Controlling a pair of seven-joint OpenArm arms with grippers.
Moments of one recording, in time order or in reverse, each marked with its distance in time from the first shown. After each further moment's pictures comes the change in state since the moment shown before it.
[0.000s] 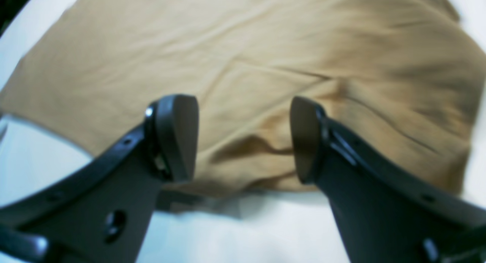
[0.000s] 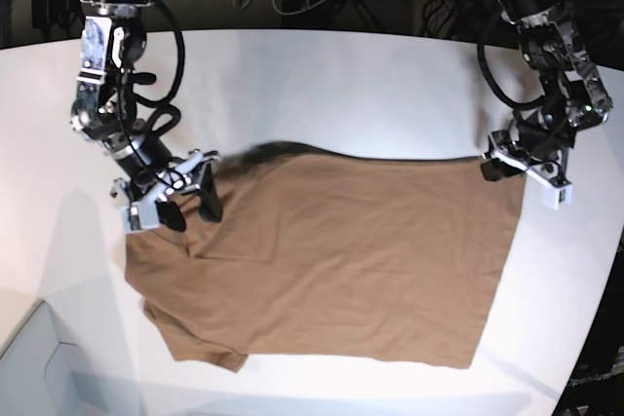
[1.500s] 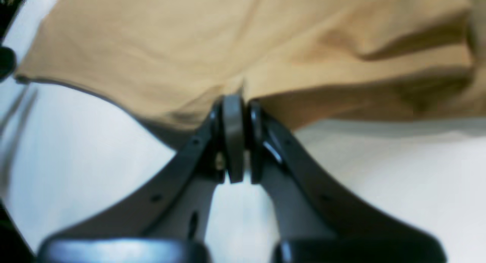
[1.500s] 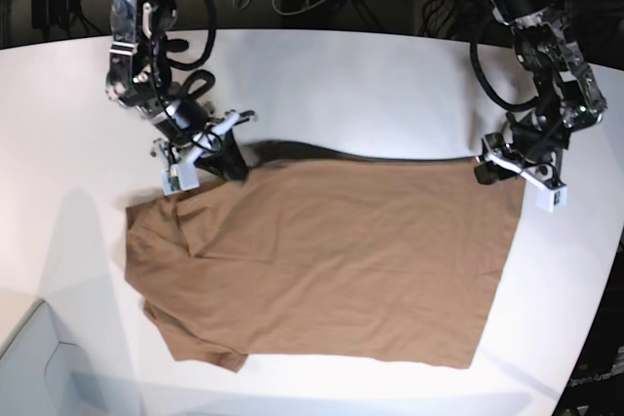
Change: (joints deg) left arm -0.4 1.4 0.1 0.0 0.0 0.0 -0.6; right arm -6.9 -4.1 -4.5 0.0 -0.1 -0.3 0.0
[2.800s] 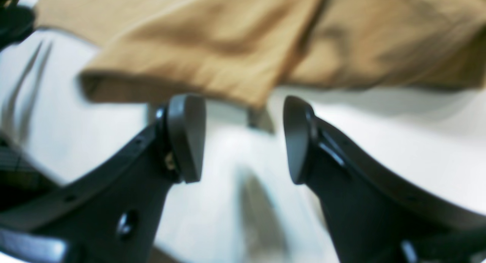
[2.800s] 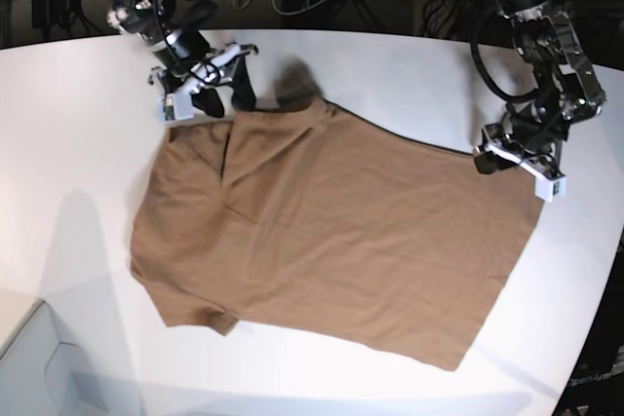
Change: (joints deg) left arm 1.6 -0.2 -0.1 -0.1 0.0 0.0 0.0; right arm -14.4 -4.9 4.4 7.0 -0.1 0.2 -0.3
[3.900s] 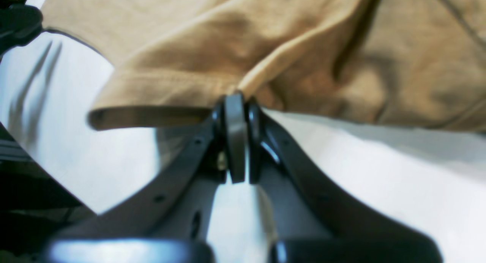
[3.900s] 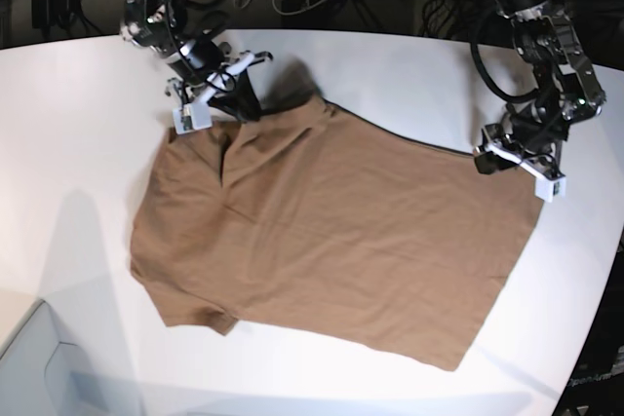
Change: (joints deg) left arm 0.0 0.0 0.0 0.0 0.0 0.0 0.0; right arm 1.8 0.7 -4.2 -2.1 0.2 0.0 0.6
